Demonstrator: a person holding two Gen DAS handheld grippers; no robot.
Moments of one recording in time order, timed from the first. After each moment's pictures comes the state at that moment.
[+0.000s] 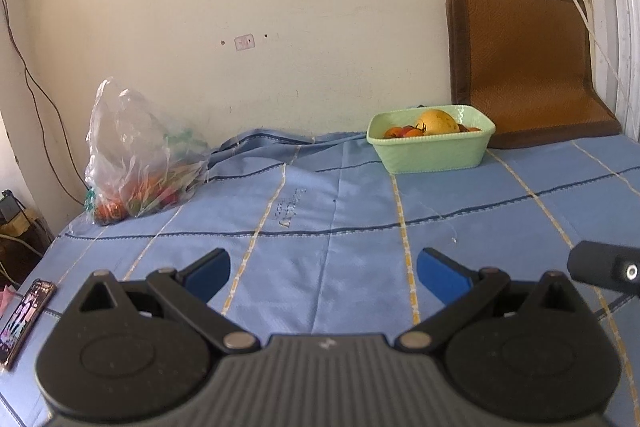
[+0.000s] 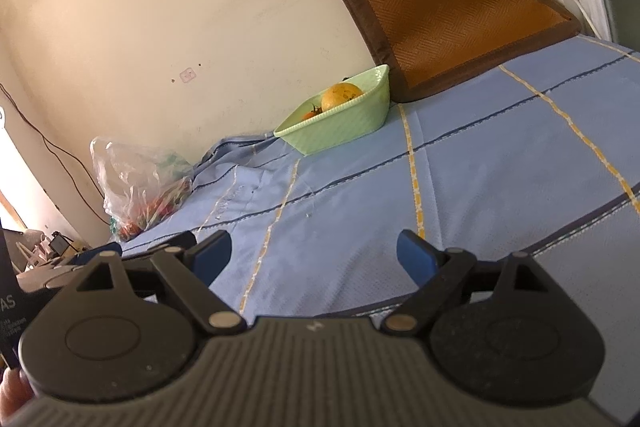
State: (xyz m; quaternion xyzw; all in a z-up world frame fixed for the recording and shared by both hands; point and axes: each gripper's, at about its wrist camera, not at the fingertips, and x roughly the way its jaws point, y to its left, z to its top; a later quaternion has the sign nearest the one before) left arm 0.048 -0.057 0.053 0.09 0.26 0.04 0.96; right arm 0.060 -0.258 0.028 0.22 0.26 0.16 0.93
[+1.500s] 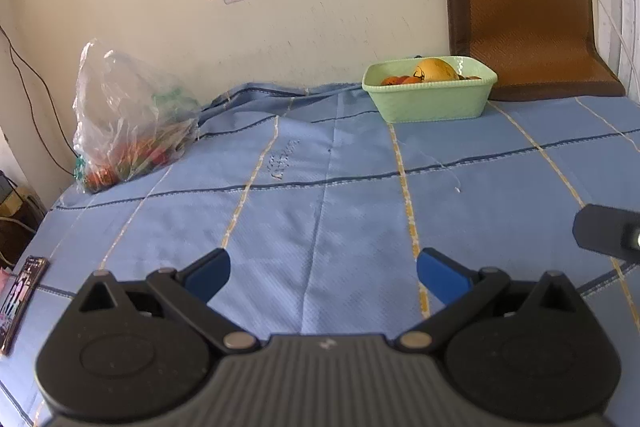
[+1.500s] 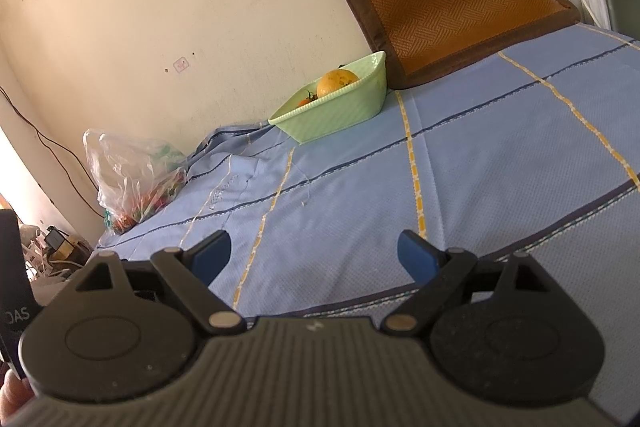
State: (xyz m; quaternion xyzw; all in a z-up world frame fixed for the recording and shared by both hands) left arm 0.057 -0.053 0.036 0.09 0.32 0.04 0.94; right arm 0.064 -0.252 0.023 0.22 0.27 0.16 0.92
